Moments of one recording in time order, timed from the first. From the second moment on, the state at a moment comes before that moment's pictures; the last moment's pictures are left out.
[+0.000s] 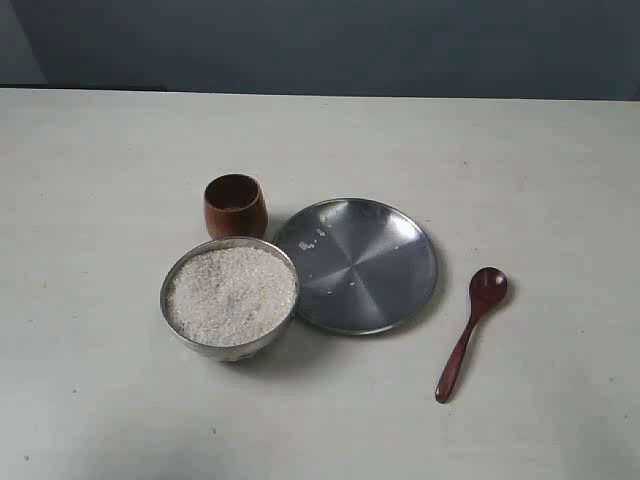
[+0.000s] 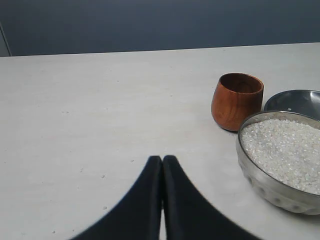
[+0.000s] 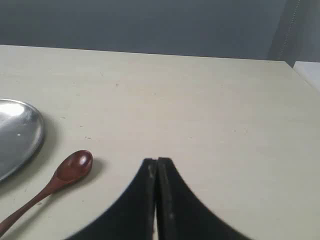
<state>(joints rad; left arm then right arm) -0.03 0.00 -0.01 -0.10 0.34 0.04 -0.02 0.01 0.00 0.02 0.37 -0.07</state>
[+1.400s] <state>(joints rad) -0.03 0.00 -0.01 -0.66 -0.05 0.00 -0.01 0.01 0.00 0.03 0.37 -0.07</state>
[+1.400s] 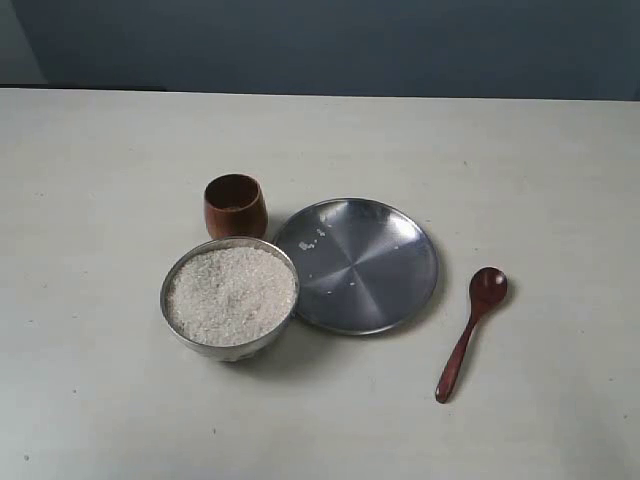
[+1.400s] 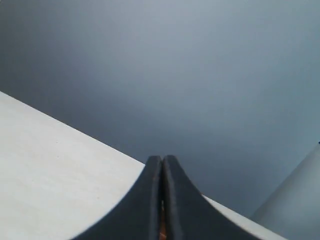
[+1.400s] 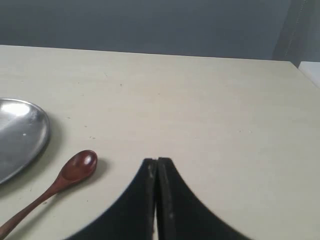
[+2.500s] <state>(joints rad) -0.03 0.28 -0.65 -0.61 0.68 0.23 -0.01 0.00 -0.02 -0.11 -0.89 0.72</state>
